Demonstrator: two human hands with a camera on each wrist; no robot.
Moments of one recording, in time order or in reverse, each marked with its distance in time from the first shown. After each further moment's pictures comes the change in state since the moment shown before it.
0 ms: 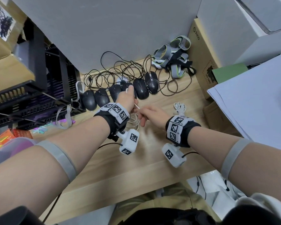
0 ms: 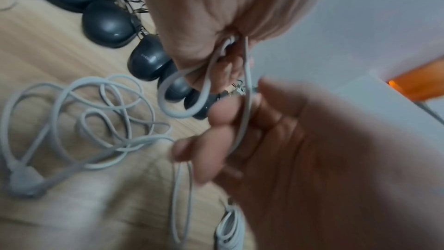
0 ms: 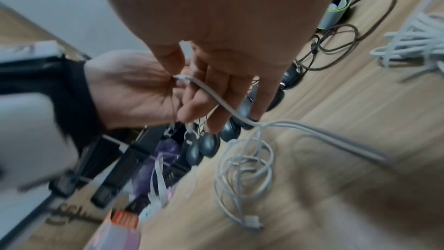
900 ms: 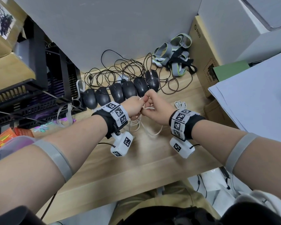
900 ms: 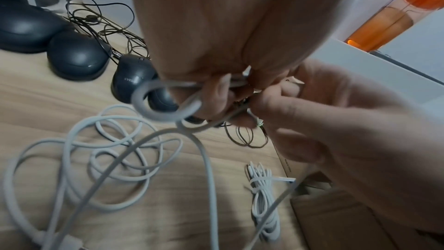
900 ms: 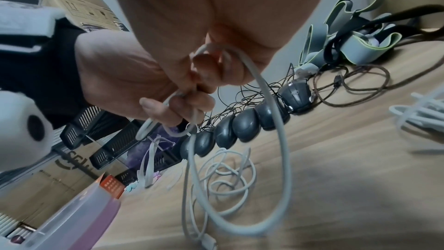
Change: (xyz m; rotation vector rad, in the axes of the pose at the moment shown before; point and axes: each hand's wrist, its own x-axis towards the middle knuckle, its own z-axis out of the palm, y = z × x) left_hand -0.009 -0.005 0.001 0.428 -0.419 -0.001; right_hand 0.007 0.004 -0.019 -0.279 0.117 -0.276
